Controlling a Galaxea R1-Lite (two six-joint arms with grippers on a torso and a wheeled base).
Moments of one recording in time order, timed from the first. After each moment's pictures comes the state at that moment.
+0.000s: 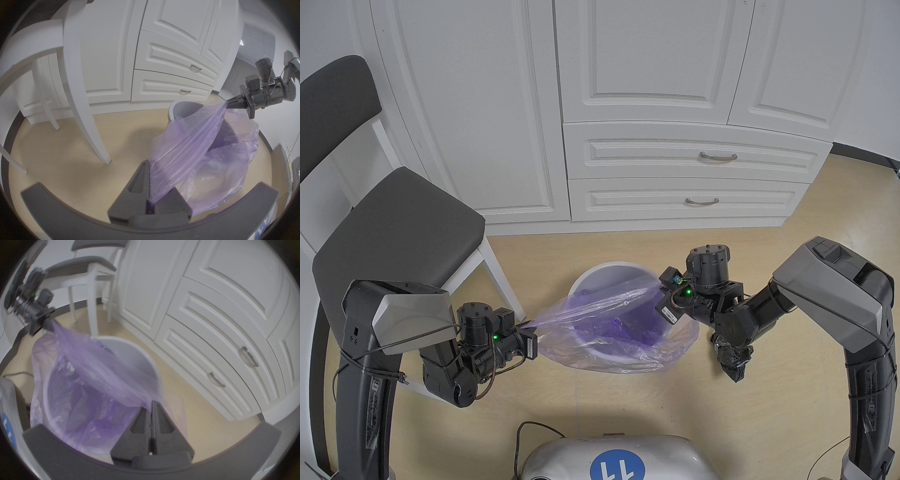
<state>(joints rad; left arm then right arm) -0.29 2.52 -0.79 -1.39 -0.13 0.00 0.45 2.39 -1.28 -0.73 -0.13 -0.59</state>
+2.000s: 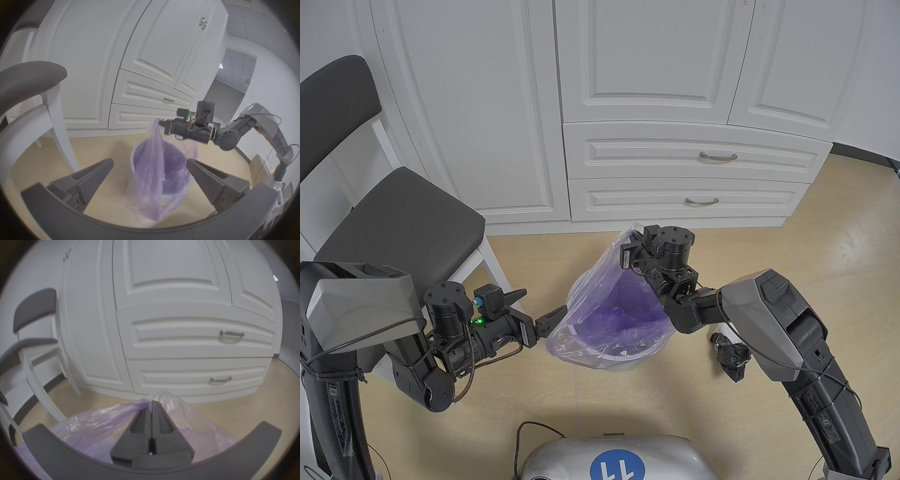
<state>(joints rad) -0.34 2.24 -0.58 -1.53 -0.31 -0.09 0.49 2.77 -2.00 -0.84 -0.24 -0.02</state>
